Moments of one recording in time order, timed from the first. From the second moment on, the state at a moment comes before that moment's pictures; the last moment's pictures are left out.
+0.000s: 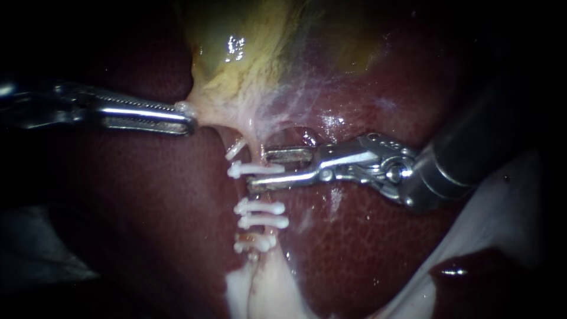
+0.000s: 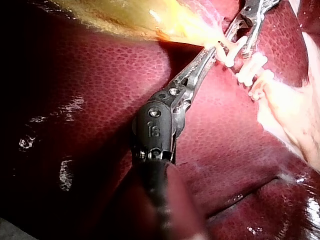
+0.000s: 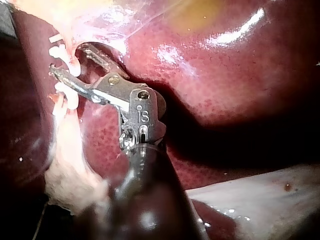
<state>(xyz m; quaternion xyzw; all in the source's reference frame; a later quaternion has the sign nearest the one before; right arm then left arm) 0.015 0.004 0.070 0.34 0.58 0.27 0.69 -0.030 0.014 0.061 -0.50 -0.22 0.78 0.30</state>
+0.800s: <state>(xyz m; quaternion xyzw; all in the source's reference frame) 0.004 0.004 0.061 0.18 0.58 0.08 0.79 -0.030 0.014 0.062 -0.50 -0.22 0.78 0.30</state>
